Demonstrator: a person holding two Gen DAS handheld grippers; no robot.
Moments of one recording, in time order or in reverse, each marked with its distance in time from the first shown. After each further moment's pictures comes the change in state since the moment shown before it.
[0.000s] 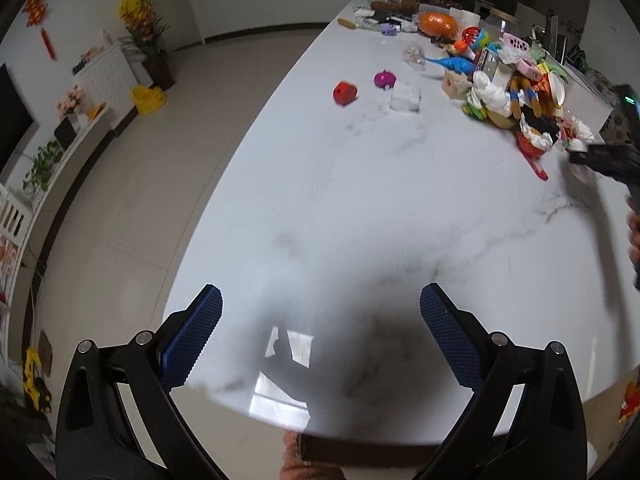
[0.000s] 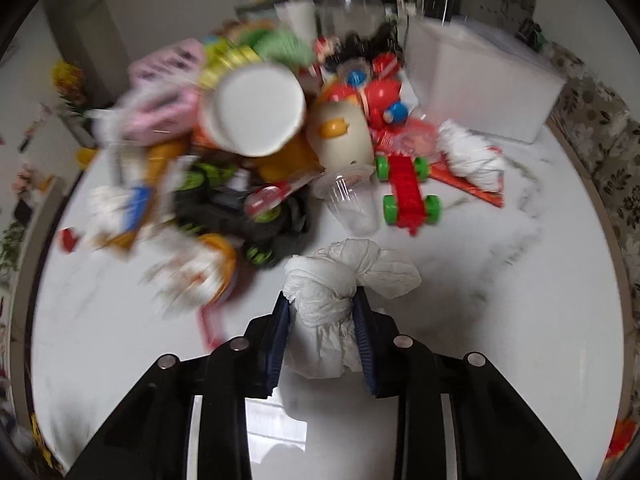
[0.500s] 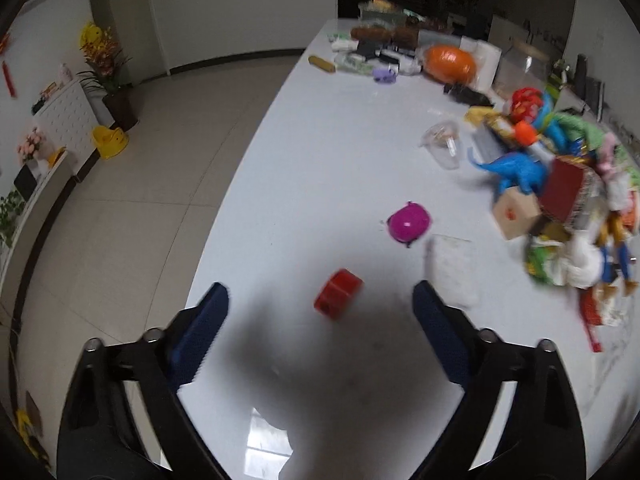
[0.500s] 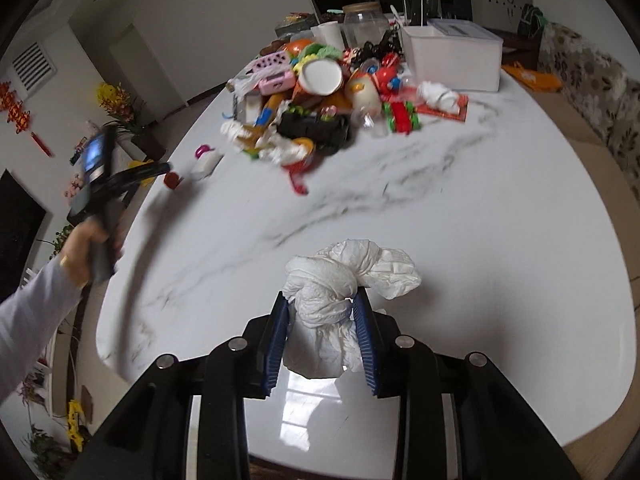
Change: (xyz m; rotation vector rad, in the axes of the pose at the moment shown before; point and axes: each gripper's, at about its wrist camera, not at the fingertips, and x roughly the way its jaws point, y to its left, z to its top) left arm 0.149 -0.003 0.192 0.066 -0.063 -0.099; right arm -0.113 0.003 -0.130 0.060 -0.014 0.180
